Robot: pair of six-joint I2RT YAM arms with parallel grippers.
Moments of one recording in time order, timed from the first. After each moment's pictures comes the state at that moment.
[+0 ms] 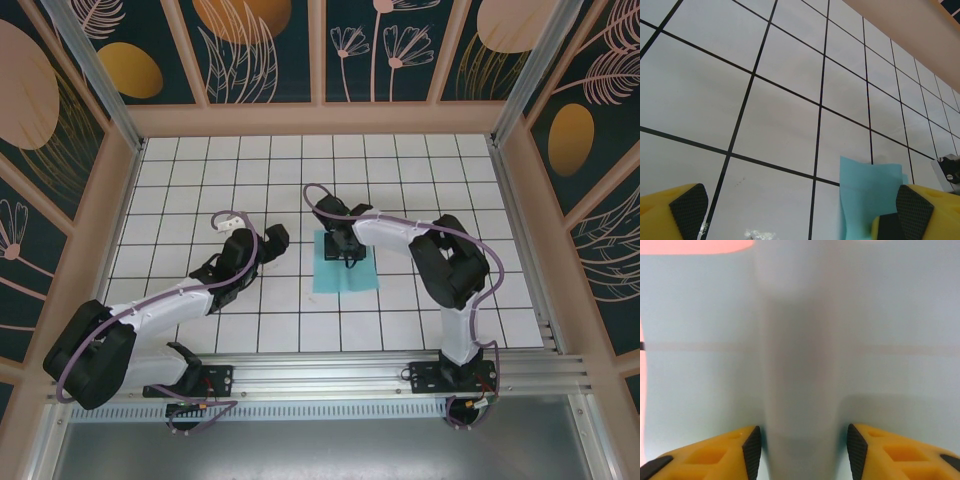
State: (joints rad) left arm -0.64 1.26 0.52 0.18 -0.30 -0.90; right arm 0.74 1.96 1.30 -0.66 0.12 0.67
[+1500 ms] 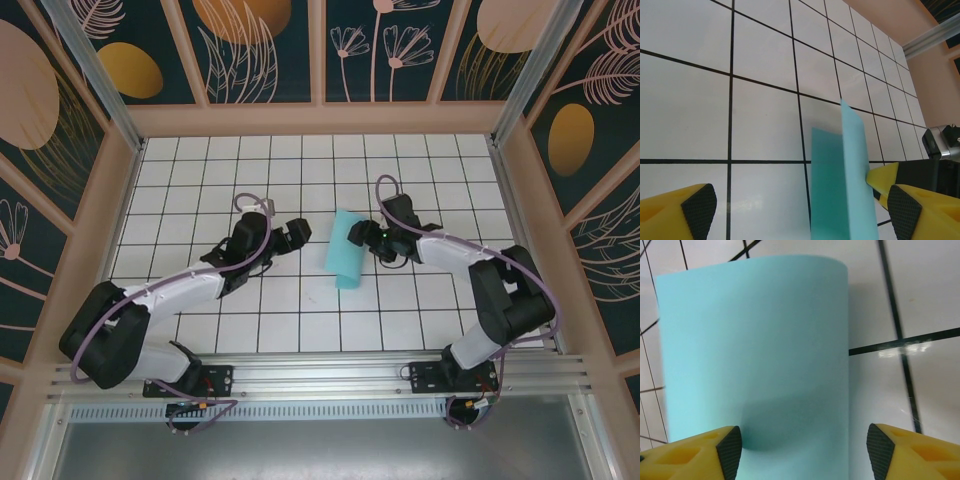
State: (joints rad) left arm -0.63 1.39 0.67 0.20 0.01 -0.85; right arm 0.44 1.56 0.81 -0.17 -0.28 0.83
